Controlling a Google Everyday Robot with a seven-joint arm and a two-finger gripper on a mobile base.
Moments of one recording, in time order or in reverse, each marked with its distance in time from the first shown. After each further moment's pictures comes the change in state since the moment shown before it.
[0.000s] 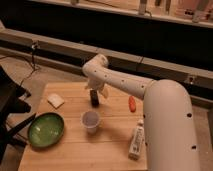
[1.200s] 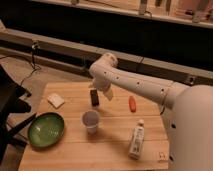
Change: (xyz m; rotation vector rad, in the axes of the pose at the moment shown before) arm -0.013 0.037 -0.058 0.081 0.077 0.098
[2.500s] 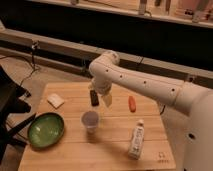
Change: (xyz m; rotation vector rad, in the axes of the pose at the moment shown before) arm -0.030 0.021 -0.062 0.002 -0.086 0.252
